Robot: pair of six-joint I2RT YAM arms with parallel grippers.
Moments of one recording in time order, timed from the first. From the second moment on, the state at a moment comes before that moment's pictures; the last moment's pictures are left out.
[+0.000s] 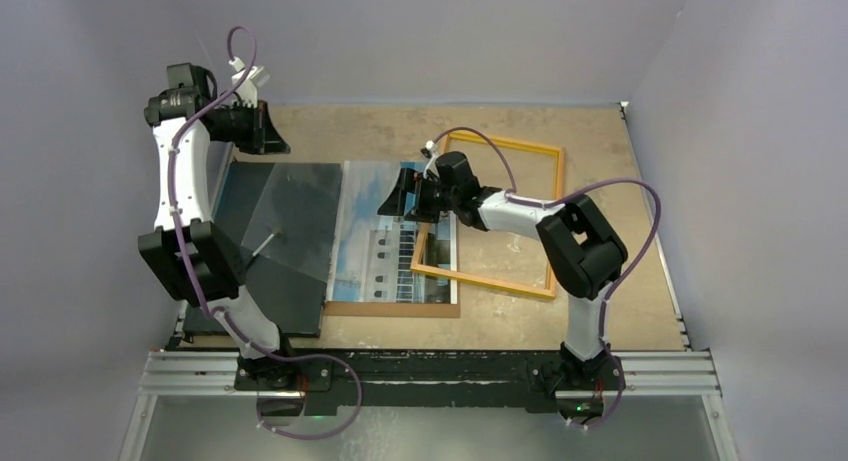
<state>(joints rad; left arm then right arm) 0.27 1.80 1.89 -1.17 0.81 0.40 0.65 1.94 1.21 0.14 -0.45 0.80</state>
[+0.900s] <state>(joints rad) 0.31 1.73 1.88 -1.10 0.78 0.18 0.70 2.13 1.21 0.50 -0.50 1.01</state>
